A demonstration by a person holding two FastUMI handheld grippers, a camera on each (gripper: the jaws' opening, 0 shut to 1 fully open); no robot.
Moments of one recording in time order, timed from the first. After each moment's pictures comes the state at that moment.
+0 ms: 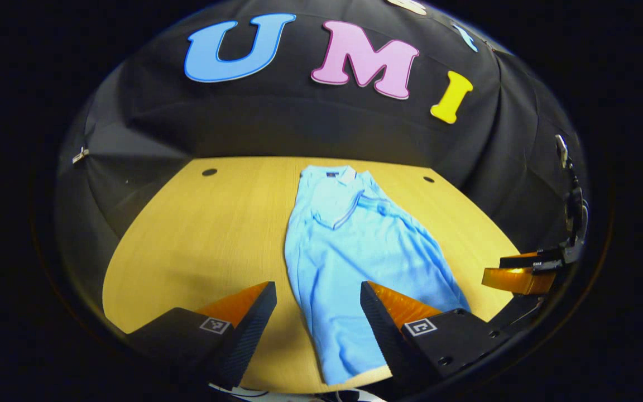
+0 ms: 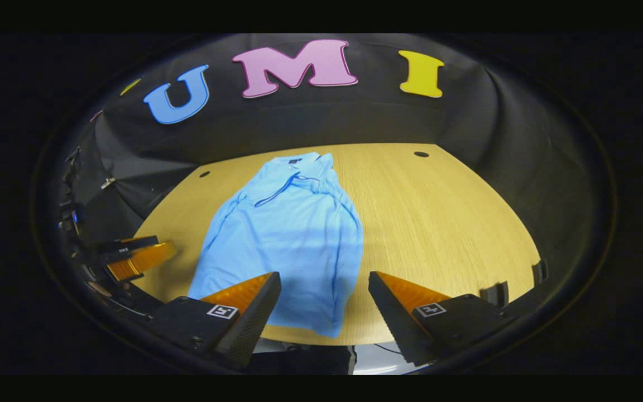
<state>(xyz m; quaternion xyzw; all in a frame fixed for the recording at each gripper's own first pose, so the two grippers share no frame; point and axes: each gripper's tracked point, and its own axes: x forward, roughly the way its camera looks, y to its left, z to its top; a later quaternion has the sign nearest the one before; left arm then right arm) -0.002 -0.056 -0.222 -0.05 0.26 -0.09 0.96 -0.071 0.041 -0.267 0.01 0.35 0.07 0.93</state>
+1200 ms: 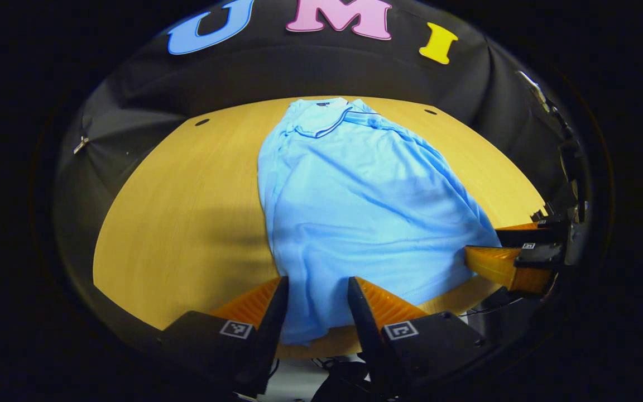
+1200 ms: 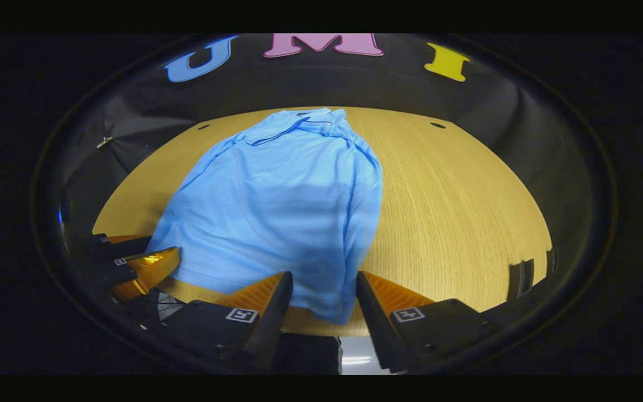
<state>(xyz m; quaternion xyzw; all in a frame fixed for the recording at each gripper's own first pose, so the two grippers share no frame) -0.043 -0.102 -0.318 0.01 0.35 -0.08 0.93 -0.094 0.047 -0.363 -0.05 0.42 0.08 0.90</state>
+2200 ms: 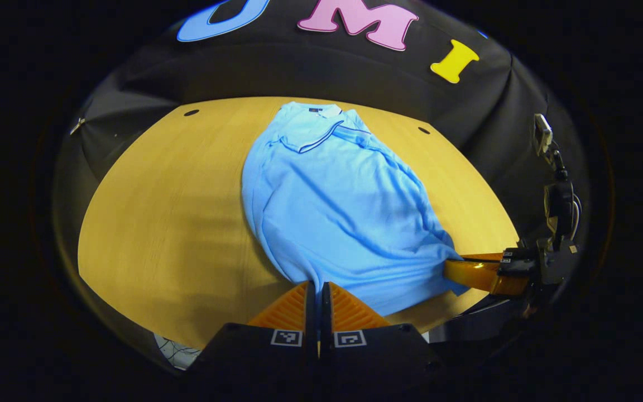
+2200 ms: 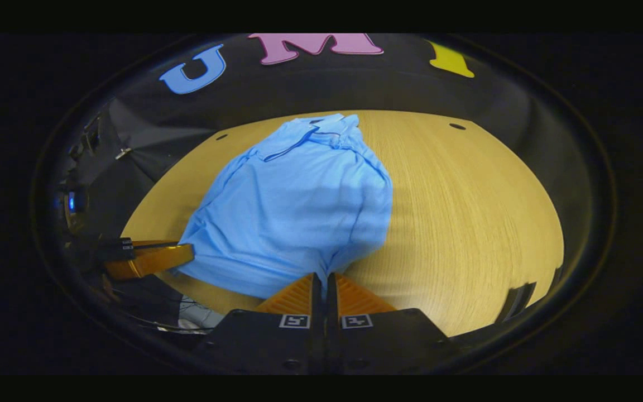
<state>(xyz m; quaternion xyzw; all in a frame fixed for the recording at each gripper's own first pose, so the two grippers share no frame) -0.017 -0.133 -0.260 -0.07 0.36 -0.11 0.92 -0.058 0.044 -0.323 -0.01 0.41 0.15 0.90</state>
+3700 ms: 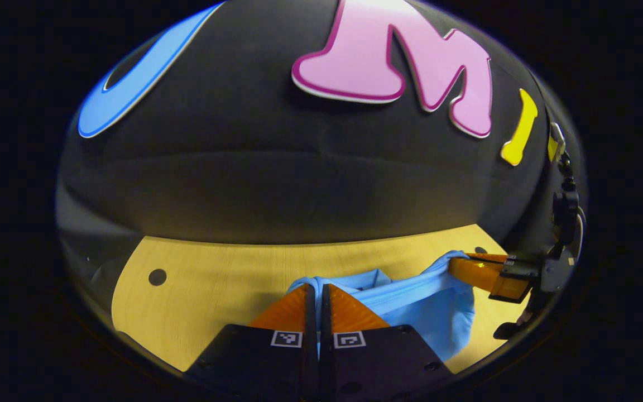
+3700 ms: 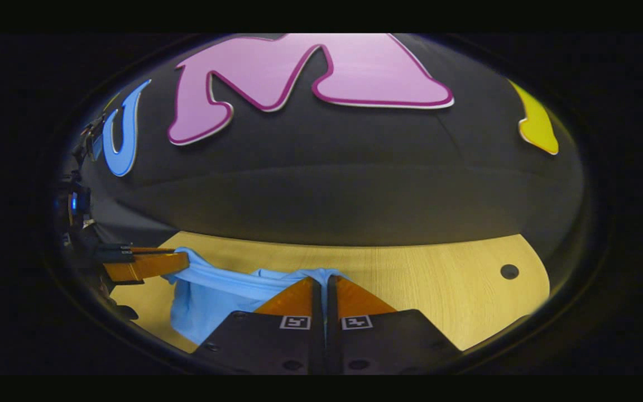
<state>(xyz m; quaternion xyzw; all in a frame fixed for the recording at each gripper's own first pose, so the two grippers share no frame) 0.437 -0.071 -0.088 -0.02 0.19 -0.08 0.98 0.411 0.121 -0.193 0.00 0.20 0.15 0.97</state>
